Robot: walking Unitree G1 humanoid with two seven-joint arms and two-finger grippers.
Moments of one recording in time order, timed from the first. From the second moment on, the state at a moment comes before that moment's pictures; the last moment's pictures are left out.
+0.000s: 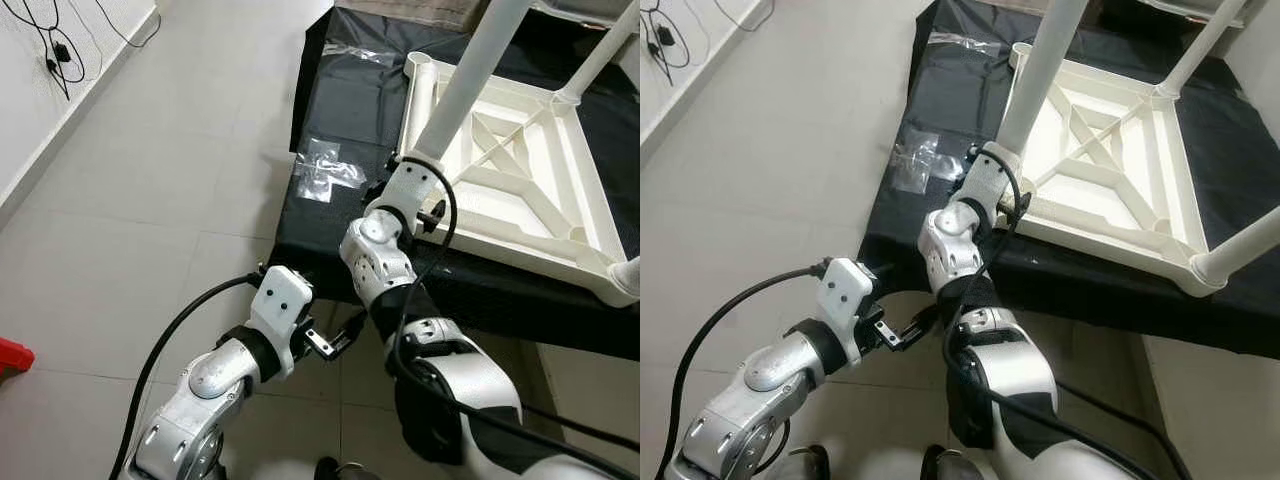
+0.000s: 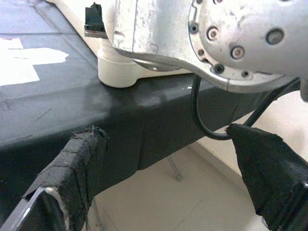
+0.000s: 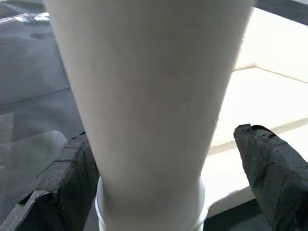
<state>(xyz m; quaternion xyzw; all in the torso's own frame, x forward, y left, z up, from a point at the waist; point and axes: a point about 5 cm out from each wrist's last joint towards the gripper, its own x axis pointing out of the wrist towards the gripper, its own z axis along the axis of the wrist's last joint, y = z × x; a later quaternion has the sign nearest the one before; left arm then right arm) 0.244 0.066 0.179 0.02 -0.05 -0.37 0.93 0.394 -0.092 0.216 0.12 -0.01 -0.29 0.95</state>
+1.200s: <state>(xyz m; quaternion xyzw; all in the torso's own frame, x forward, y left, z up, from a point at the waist) 0.241 0.075 0.130 0.02 0.02 -0.32 0.95 0.242 -0.138 0.103 0.02 0.06 0.05 1.00</state>
